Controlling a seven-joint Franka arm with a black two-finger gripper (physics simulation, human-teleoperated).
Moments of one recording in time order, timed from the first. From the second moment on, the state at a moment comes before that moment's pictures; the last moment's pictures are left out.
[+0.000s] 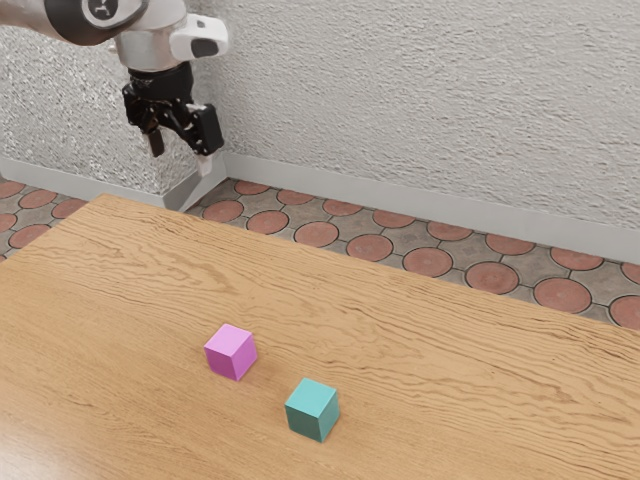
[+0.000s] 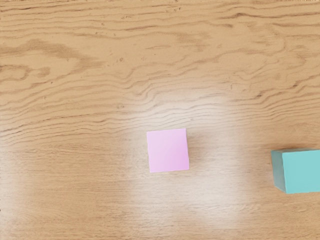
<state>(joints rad) -0.12 -0.14 0.00 -1.65 0.10 1.56 -0.03</state>
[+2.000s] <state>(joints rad) -0.12 0.06 -0.30 -2.30 -0.02 2.33 -0.16</state>
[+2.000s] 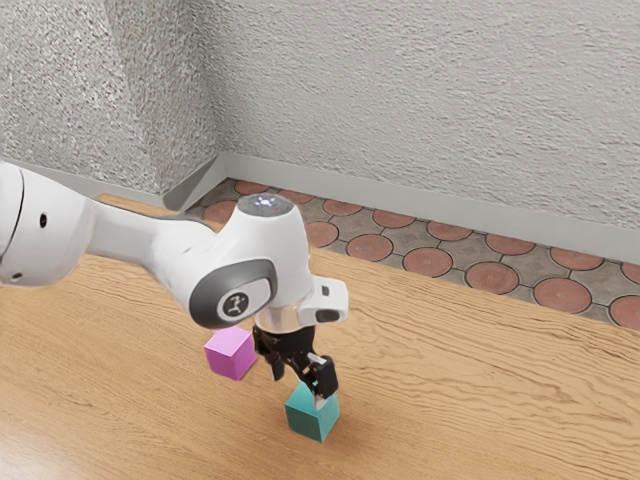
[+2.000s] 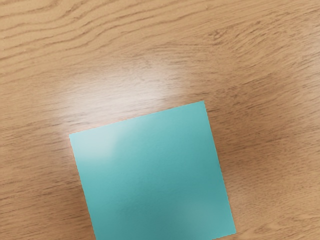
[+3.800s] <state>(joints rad) 0.02 0.01 -0.20 -2.25 0.12 2.31 -0.23</state>
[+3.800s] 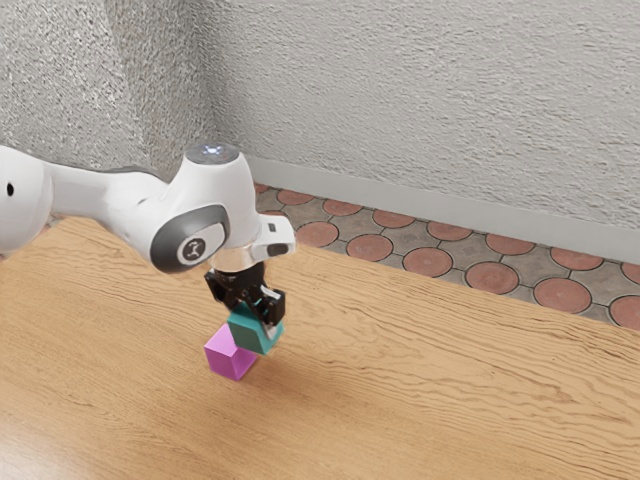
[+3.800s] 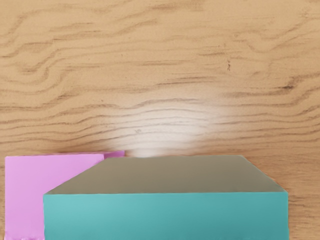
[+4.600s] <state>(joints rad) 0.02 0.07 -0.16 -2.23 0.16 2.29 -0.17</state>
